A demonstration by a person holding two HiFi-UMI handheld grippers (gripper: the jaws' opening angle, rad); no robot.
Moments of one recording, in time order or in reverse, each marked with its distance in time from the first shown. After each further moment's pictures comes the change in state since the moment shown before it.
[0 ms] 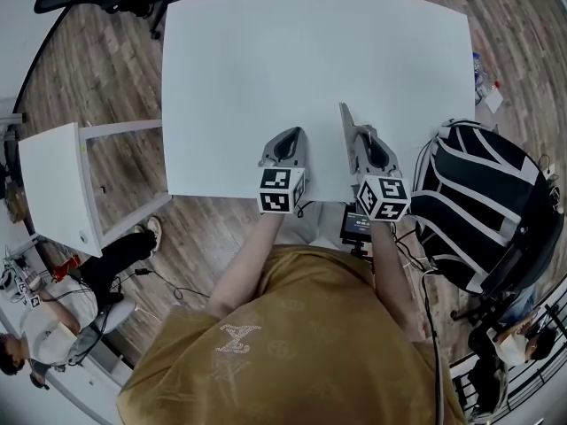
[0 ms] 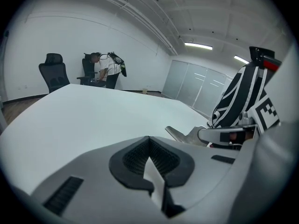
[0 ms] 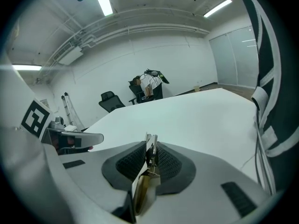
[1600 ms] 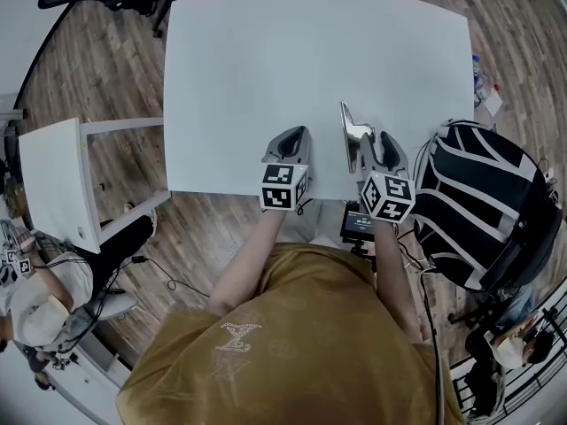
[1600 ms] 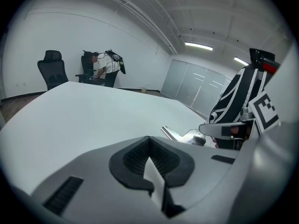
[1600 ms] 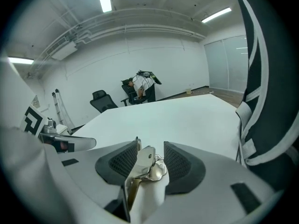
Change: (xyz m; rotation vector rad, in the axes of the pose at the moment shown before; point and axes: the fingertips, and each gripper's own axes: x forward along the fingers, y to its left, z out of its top) left arm 0.001 -0.009 -0.001 -0.016 0.017 -0.021; right arm -0.015 -0.018 0.015 -0.001 -0.004 -0.113
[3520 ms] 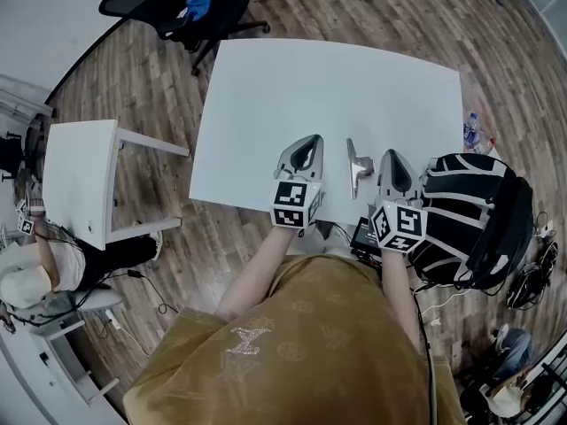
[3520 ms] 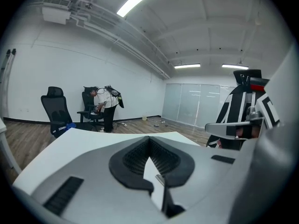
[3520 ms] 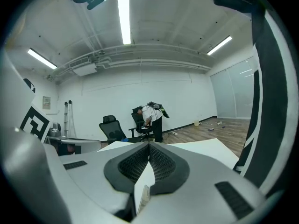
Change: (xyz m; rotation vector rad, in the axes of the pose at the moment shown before) left arm -0.084 -0.043 0.129 0.134 -0.357 0.060; right arm -0.092 0.039 0.131 -0.127 -0.383 0.074
